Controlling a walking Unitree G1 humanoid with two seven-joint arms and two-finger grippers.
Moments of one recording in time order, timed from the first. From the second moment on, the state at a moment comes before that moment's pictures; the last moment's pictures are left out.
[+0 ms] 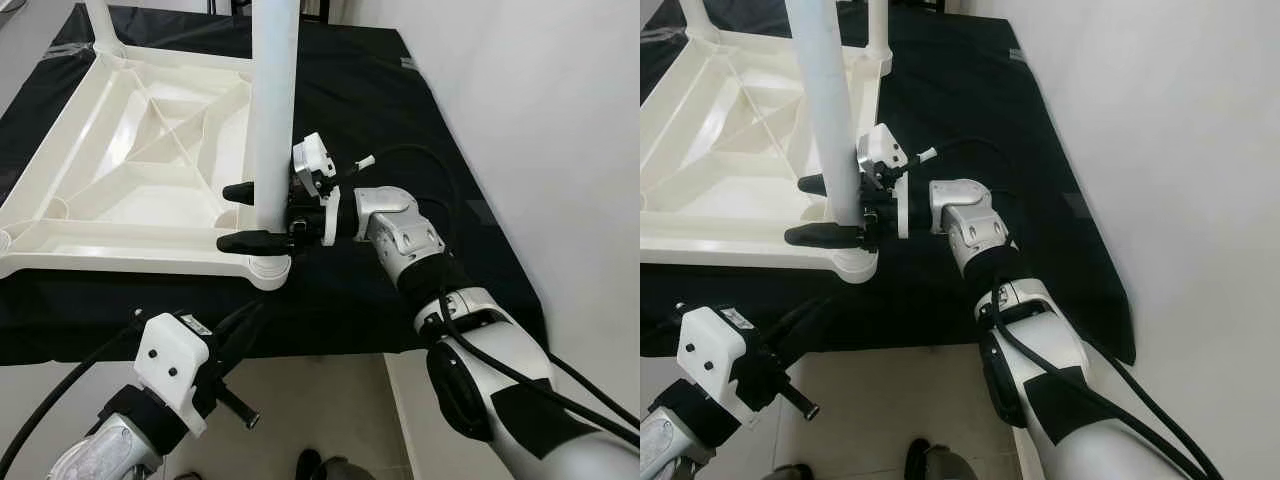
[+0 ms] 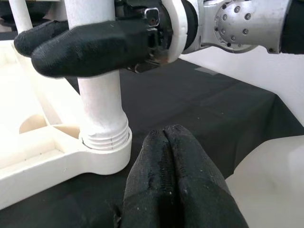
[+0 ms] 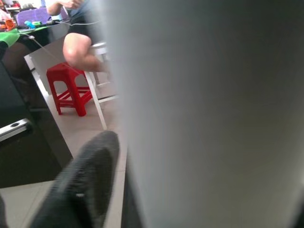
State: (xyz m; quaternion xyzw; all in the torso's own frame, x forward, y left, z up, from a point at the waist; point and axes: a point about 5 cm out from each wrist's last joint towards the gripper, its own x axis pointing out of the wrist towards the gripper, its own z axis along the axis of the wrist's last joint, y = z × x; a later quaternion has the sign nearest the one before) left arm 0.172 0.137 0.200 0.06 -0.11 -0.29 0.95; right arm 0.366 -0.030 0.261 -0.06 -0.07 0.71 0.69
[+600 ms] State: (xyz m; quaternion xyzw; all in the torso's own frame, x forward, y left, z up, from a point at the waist) left arm 0.171 0.137 0.201 0.06 -0.11 -0.30 0.95; right arm 0.371 -0.047 0.253 -0.07 -0.10 0.66 0.75
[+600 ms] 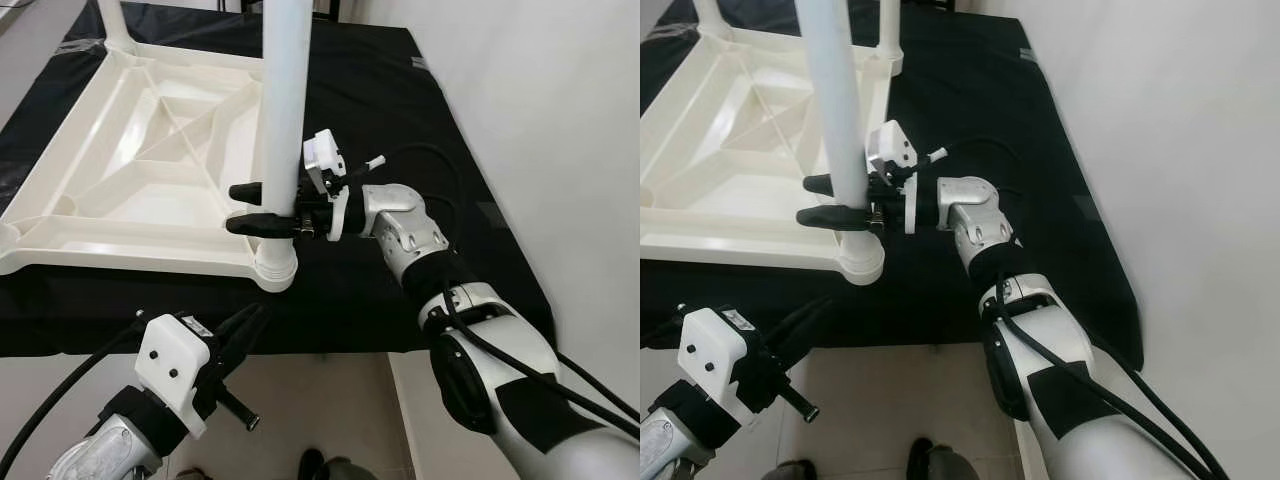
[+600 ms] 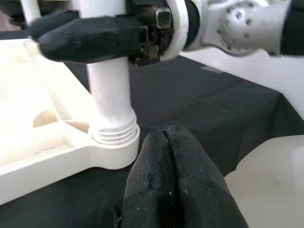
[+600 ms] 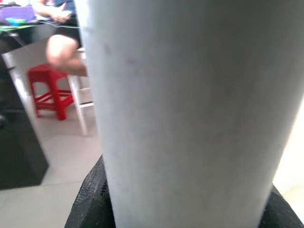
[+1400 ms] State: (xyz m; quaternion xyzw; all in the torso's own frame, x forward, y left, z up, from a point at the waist) left arm 0.173 0.140 0.206 0.06 -0.12 -0.31 0.94; right arm 0.347 -0.047 0.206 -0.03 -0.08 0.30 0.95
